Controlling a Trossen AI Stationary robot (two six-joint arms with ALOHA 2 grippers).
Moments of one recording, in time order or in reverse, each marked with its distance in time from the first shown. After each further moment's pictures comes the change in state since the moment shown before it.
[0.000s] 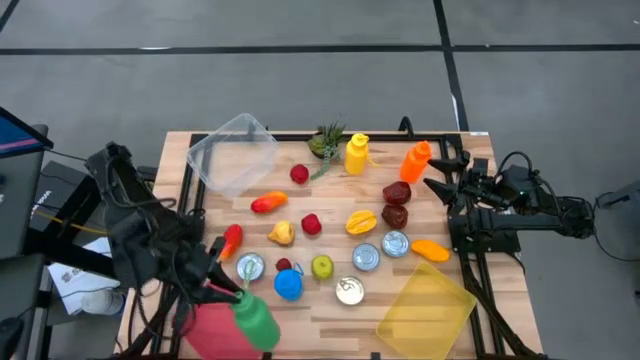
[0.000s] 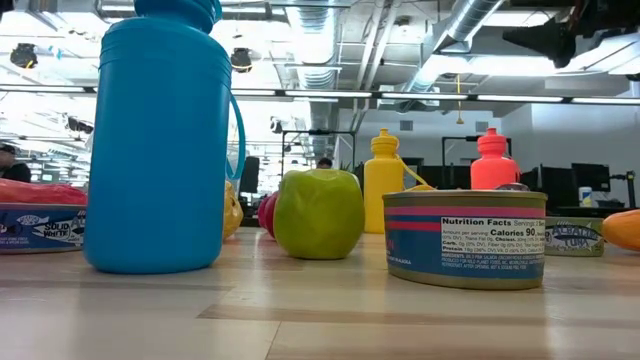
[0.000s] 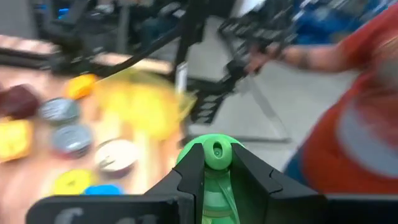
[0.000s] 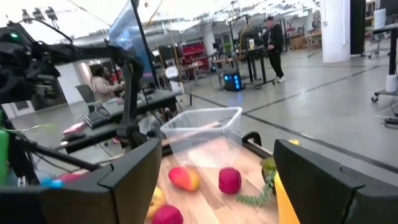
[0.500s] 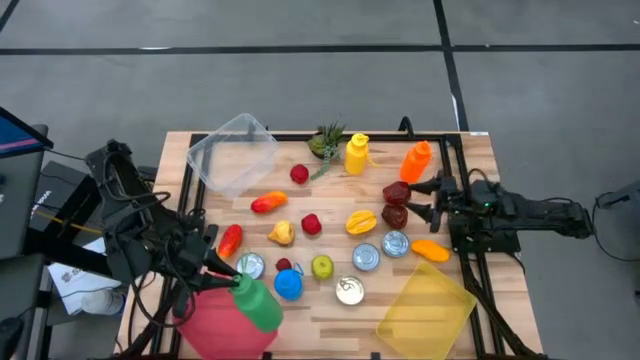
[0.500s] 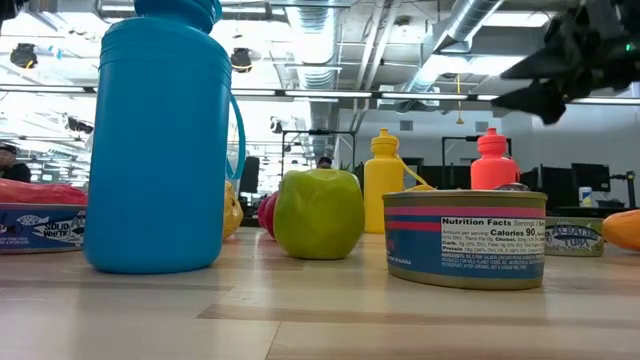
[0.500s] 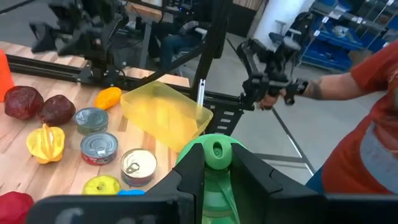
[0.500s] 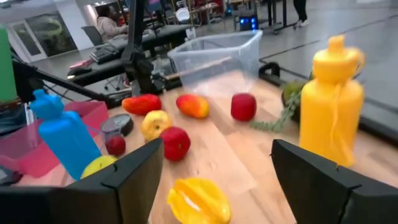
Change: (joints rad) left arm -0.016 -0.066 0.000 -0.027 -0.095 -0.011; right arm 0.001 -0.001 -0.261 0.047 -0.110 0.065
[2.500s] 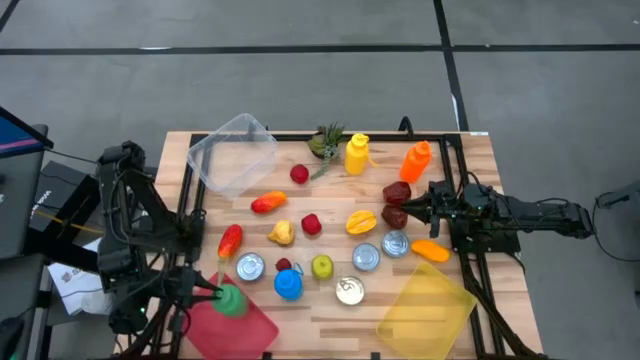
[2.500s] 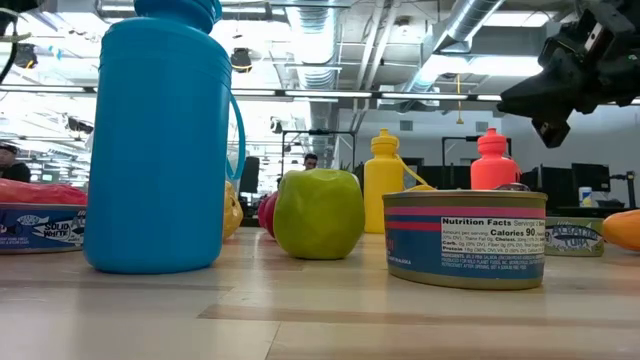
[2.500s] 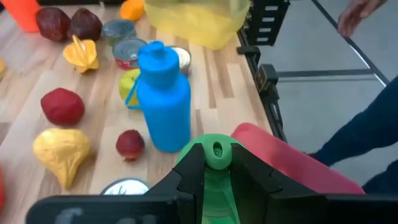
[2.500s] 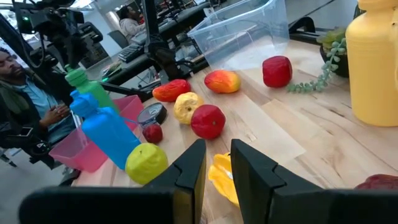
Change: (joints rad) left arm -0.343 0.094 -0.206 -0.394 -0.203 -0.433; right arm -0.001 0.001 -0.052 0.014 -0.124 0.212
